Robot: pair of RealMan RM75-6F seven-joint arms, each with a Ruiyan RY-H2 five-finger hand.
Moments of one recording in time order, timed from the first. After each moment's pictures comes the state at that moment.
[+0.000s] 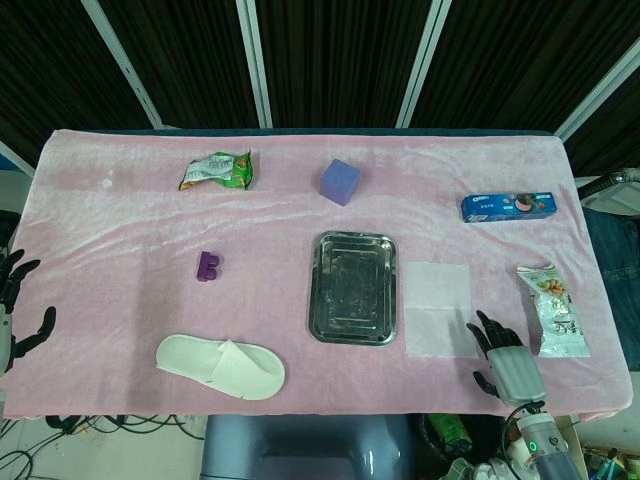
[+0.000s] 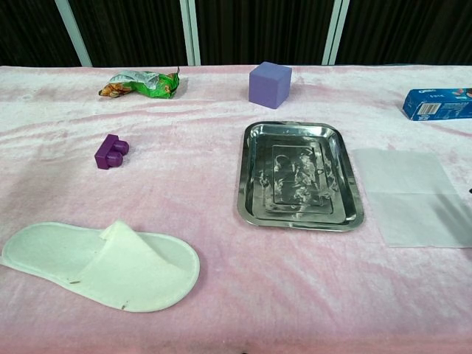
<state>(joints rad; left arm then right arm) -0.11 -1.19 -0.11 -1.61 1.44 1.60 -0.03 0.17 -1.44 -0.05 -1.36 -1.49 1.28 -0.18</state>
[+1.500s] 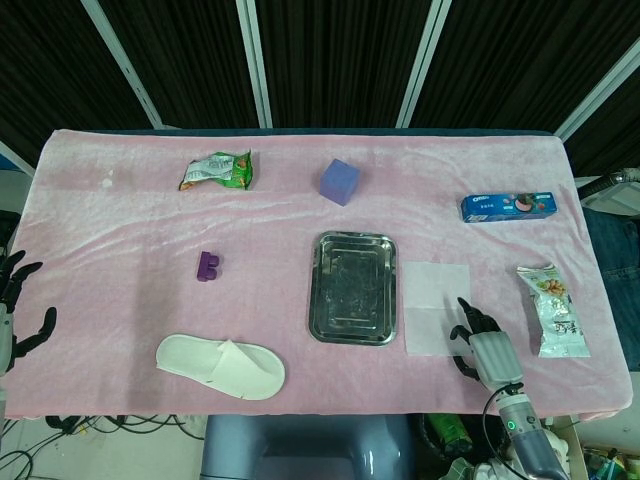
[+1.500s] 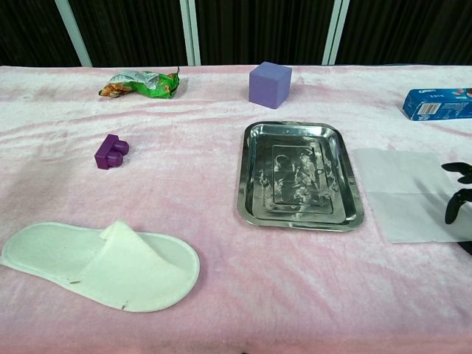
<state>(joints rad) -0.10 -1.19 -0.13 -1.62 1.43 1.57 -0.03 0.22 -1.59 -0.01 -1.17 -1.51 1.25 -0.01</state>
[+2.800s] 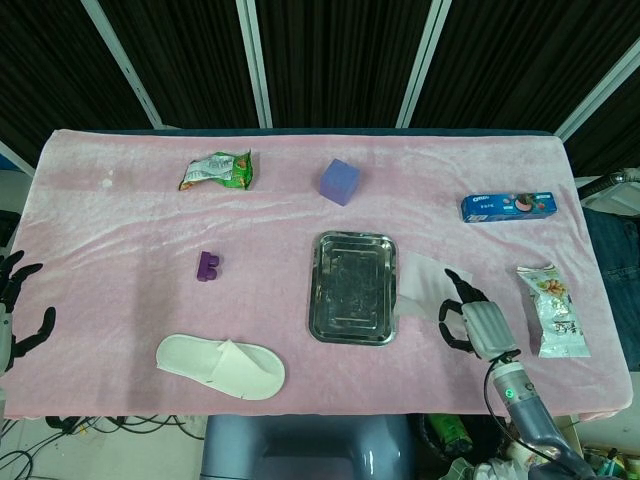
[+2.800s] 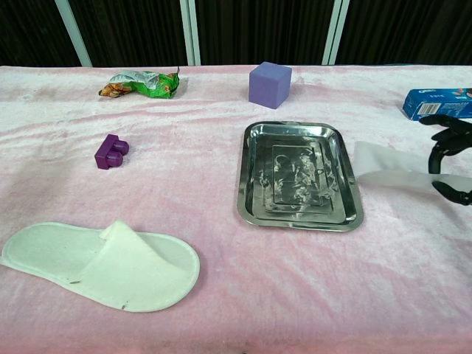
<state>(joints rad) -0.10 -1.18 -0.14 -1.62 1.42 1.56 -0.02 0.36 -1.43 0.09 -1.42 -1.45 1.11 0.12</state>
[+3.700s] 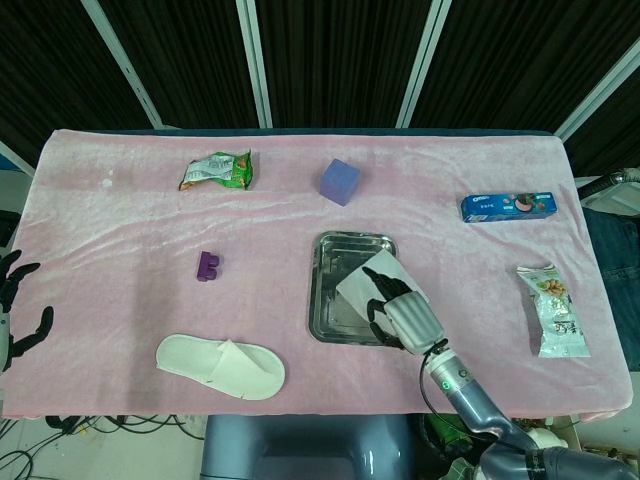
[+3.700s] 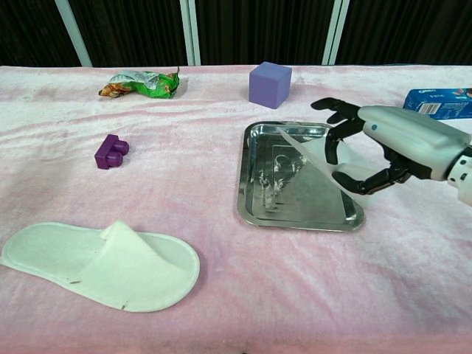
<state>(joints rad) -0.09 -1.18 -0.14 -1.62 1.42 1.56 -0.03 0.52 -1.54 0.12 -1.53 -1.49 1.05 -0.12</state>
